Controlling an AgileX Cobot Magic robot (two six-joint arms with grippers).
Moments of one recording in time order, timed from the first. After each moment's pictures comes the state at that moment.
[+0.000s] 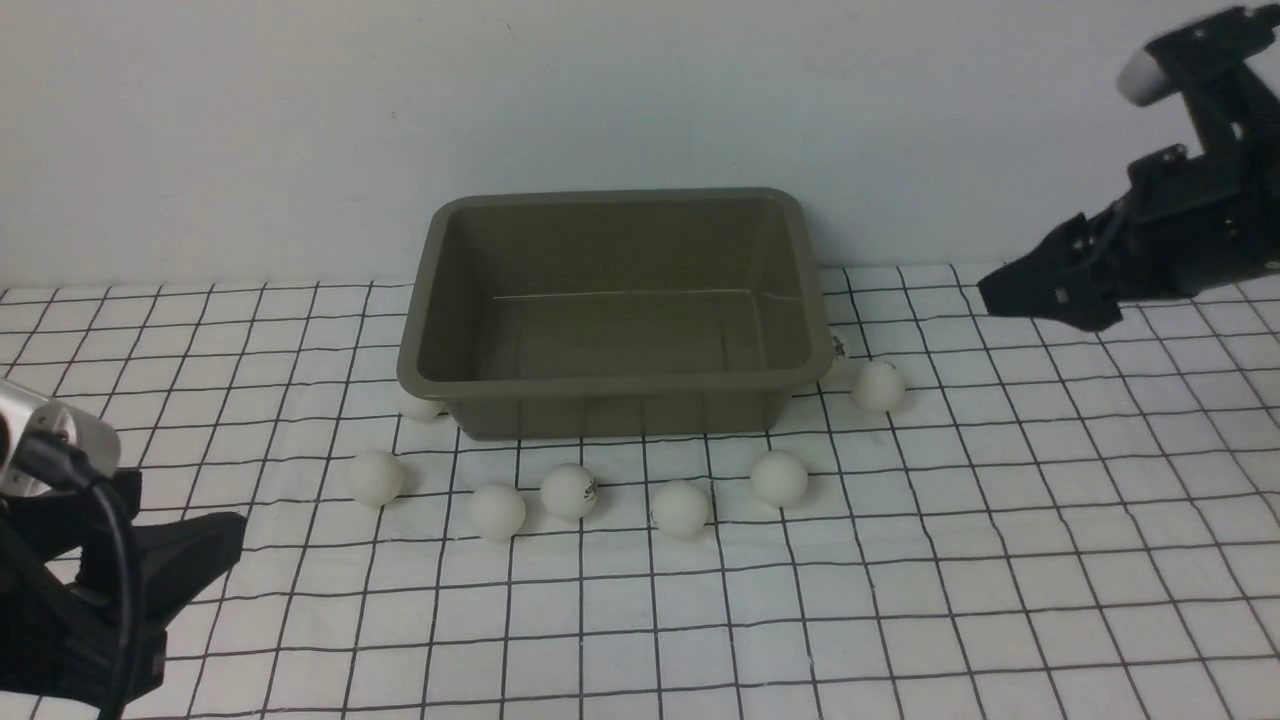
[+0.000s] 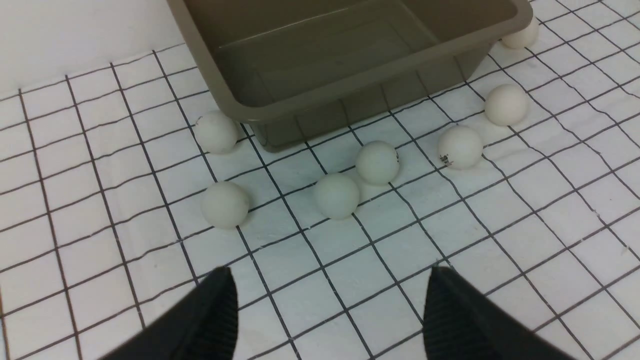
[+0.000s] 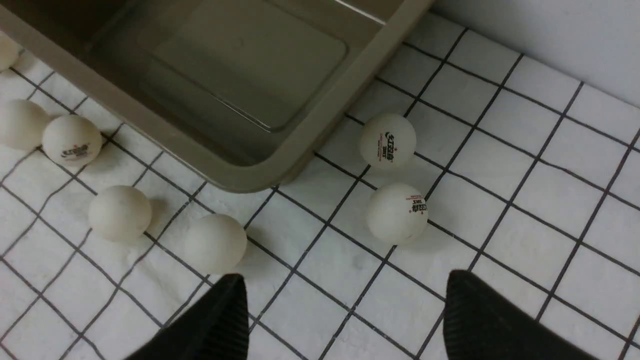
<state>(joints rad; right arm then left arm) 0.01 1.62 -1.26 0.76 0.89 -1.03 0.16 0.68 -0.59 -0.75 0.76 0.85</state>
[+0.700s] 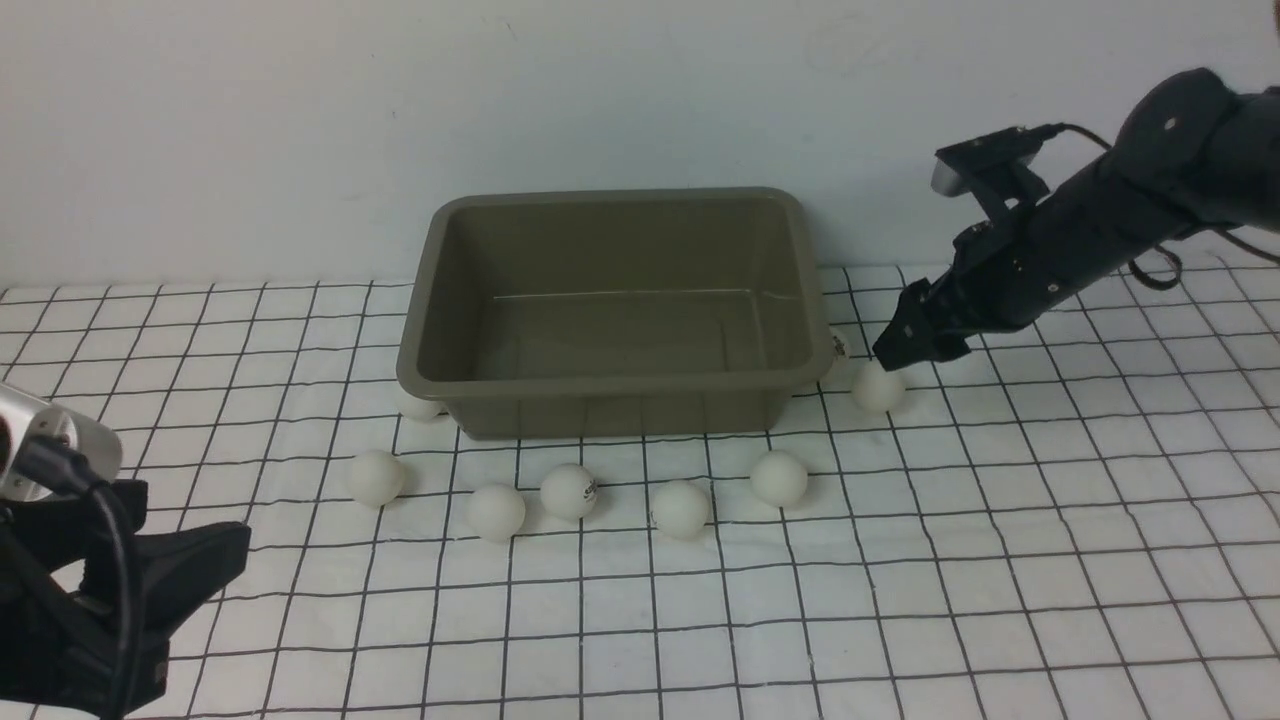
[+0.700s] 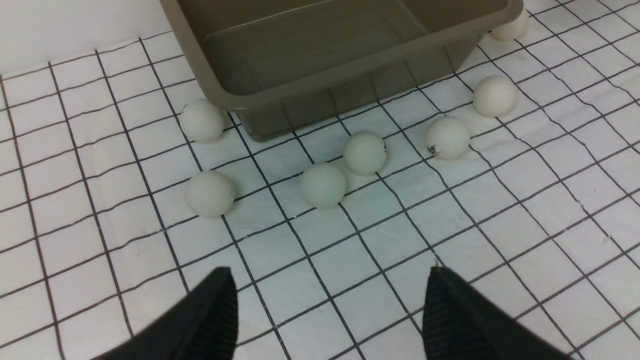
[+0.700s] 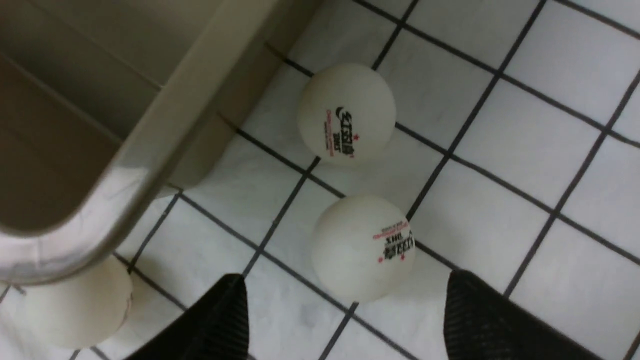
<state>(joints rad) 0.11 2.06 -1.58 0.54 0.90 -0.79 0.16 0.68 -0.59 -0.74 0.80 0.84</state>
